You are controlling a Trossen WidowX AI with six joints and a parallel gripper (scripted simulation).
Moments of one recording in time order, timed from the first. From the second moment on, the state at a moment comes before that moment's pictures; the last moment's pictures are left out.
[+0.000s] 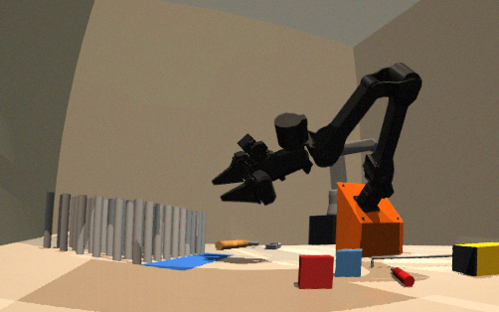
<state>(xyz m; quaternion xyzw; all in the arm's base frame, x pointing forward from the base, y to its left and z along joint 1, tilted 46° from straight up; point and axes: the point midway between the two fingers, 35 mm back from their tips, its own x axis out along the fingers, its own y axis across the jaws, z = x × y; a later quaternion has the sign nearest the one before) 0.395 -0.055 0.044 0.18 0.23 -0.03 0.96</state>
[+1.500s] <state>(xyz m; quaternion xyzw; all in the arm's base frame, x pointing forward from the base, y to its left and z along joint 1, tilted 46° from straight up) 0.131 0.249 0.278 -0.51 0.18 0.46 0.71</state>
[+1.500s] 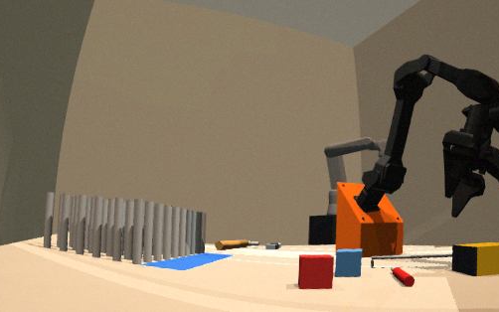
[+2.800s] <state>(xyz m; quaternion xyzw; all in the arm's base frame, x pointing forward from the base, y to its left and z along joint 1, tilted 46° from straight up) 0.068 0.282 0.271 -0.41 0.18 0.51 0.73</state>
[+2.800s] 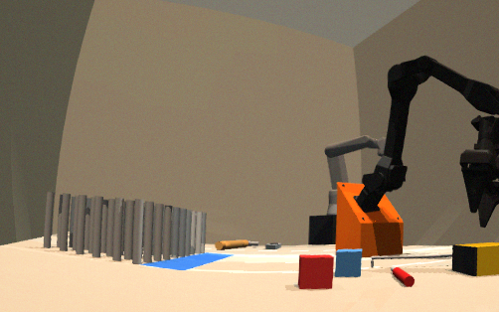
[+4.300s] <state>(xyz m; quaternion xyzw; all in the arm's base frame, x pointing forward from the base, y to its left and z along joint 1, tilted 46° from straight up) 0.082 0.256 0.252 0.67 0.54 0.10 0.50</state>
